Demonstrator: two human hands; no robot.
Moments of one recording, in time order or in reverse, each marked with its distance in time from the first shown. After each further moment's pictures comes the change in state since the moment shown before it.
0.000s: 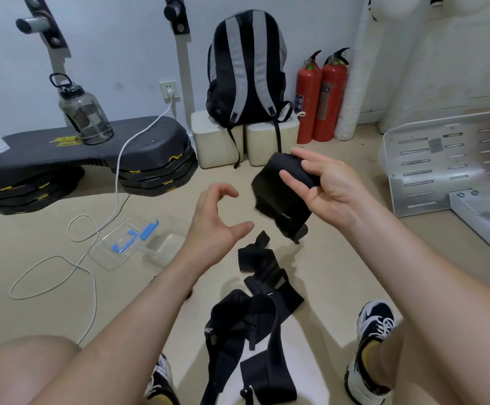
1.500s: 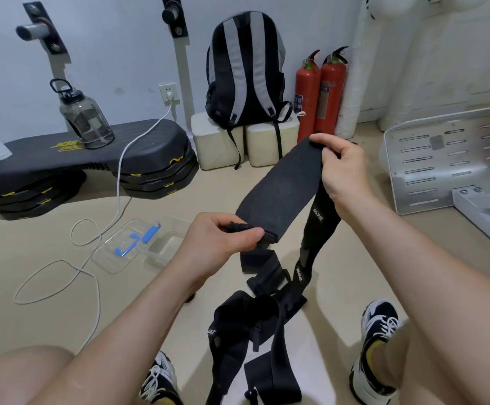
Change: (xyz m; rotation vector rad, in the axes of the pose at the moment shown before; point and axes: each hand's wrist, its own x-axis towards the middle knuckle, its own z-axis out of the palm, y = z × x) left_hand -0.023 0.030 -0.008 -0.171 -0.142 -0.240; right_hand 0.042 -0.002 -0.029 -0.835 0.218 -0.644
